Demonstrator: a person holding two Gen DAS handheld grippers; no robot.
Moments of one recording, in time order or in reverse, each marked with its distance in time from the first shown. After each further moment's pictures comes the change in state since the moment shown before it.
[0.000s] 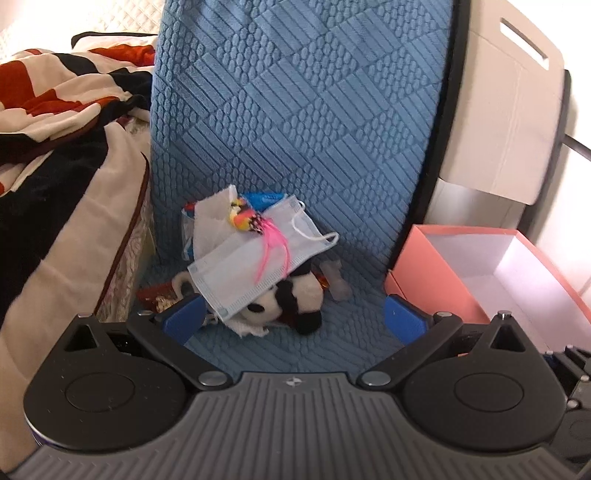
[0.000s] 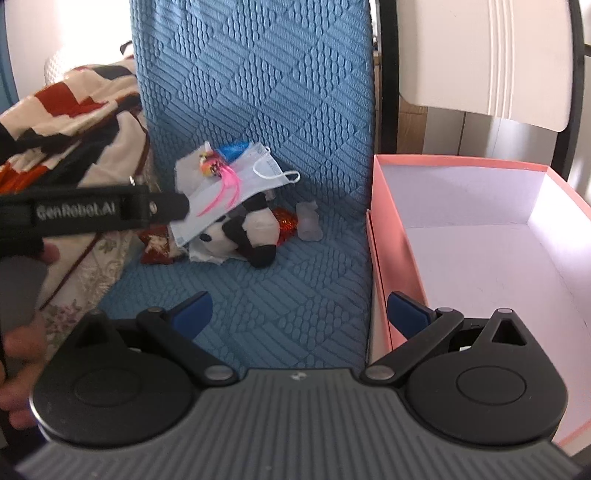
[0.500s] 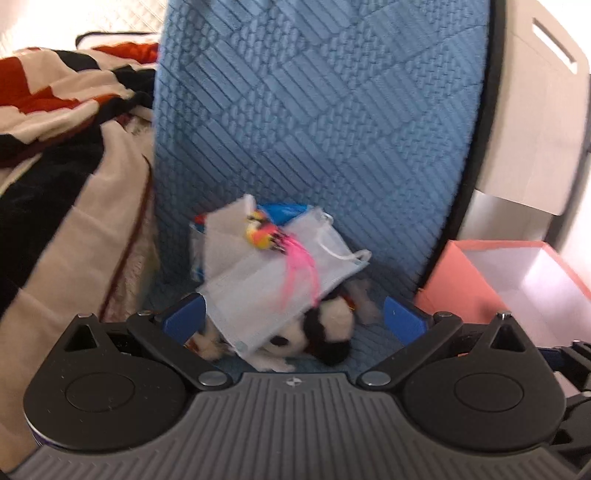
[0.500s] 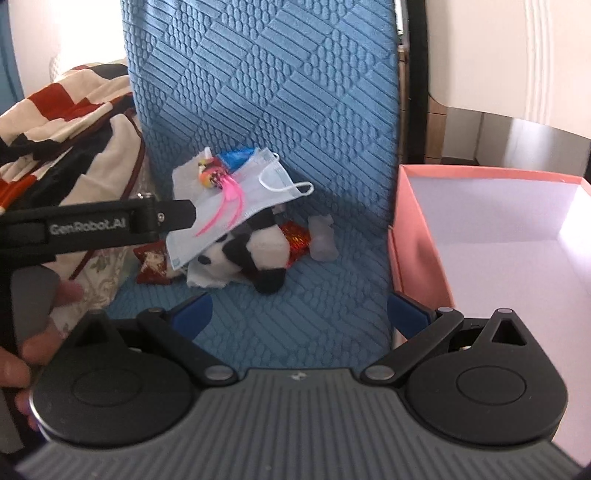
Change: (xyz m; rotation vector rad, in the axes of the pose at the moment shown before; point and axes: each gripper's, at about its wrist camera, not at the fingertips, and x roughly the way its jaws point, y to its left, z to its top) left arm 0.046 0.024 0.015 0.003 -0.028 0.037; right arm 0.045 0.002 0.027 -0.006 -0.004 0.050
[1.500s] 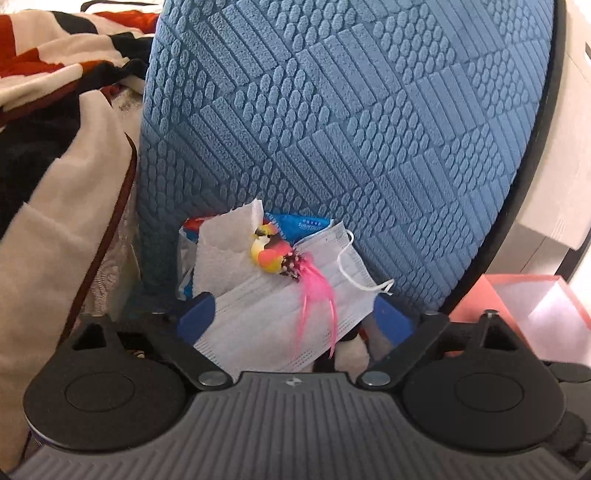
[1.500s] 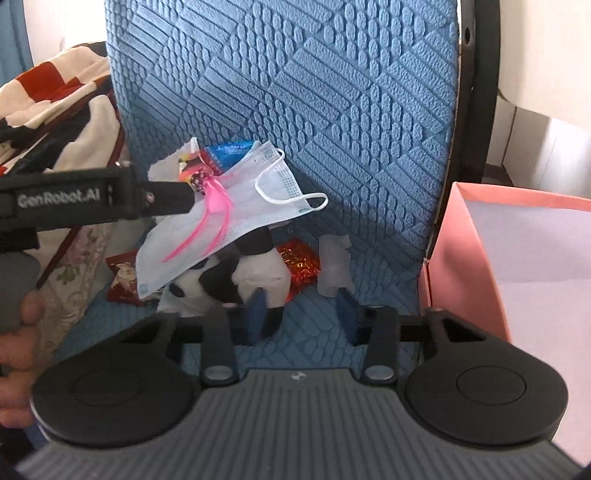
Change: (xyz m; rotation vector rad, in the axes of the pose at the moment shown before) left arm 0.064 0.022 0.023 -0.110 0.038 -0.055; right arm 0.081 -0.004 0.034 -0.058 0.043 0.037
